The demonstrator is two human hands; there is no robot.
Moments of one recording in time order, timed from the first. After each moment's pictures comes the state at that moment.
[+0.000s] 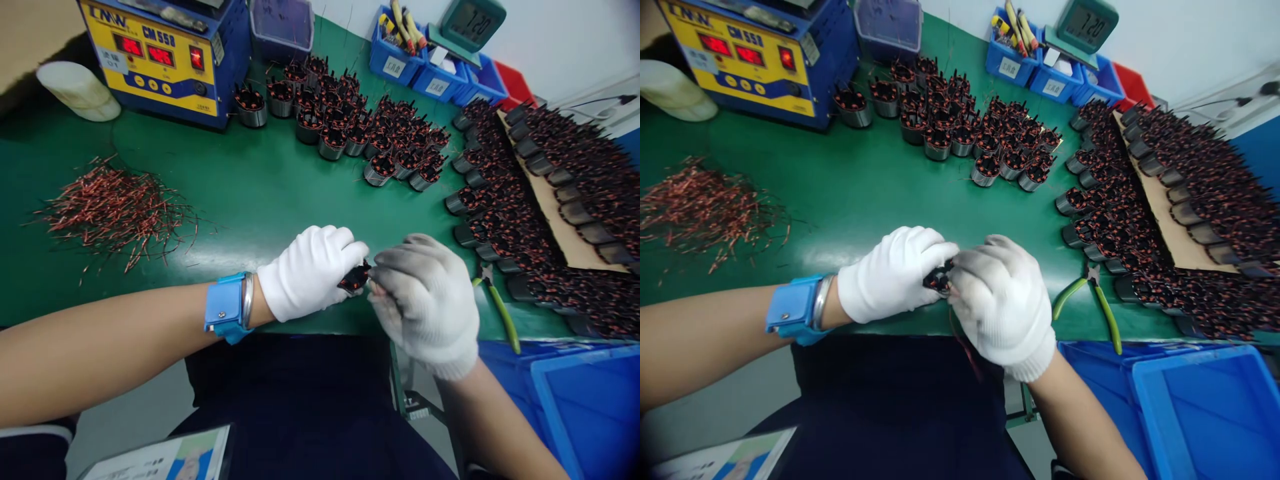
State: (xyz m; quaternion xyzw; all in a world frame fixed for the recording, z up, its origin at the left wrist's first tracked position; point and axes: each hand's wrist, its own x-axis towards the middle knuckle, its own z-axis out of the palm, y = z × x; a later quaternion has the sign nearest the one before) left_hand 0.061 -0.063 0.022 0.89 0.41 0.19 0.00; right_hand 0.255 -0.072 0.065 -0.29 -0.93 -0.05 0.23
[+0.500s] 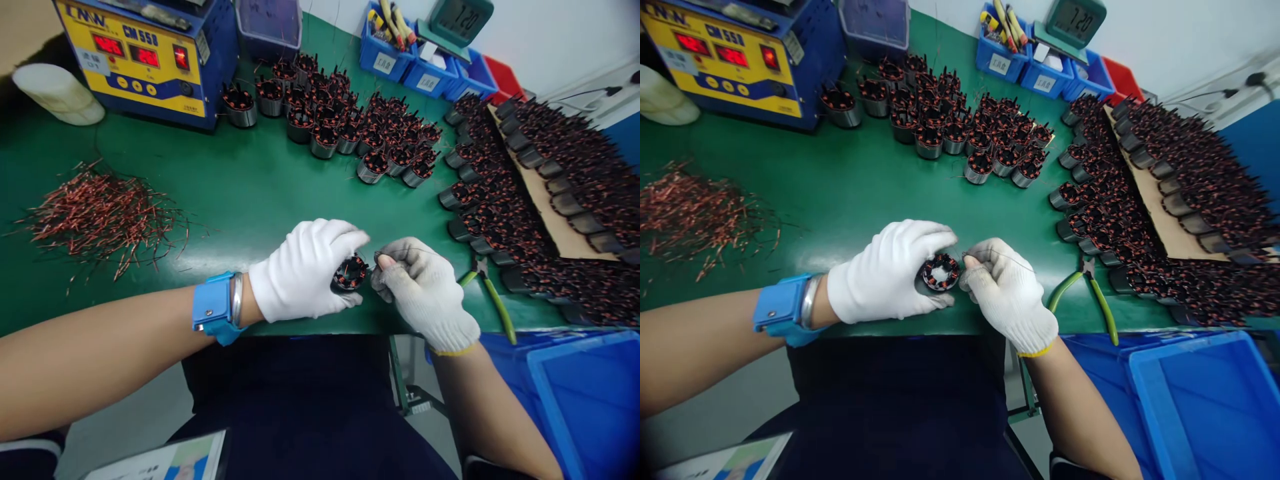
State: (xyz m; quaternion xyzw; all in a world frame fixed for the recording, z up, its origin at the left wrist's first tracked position) left_hand 0.056 -0.063 0.022 0.87 0.40 0.28 0.07; right_hand 0.254 -0.072 0.053 -0.60 -0.65 0.39 0.25
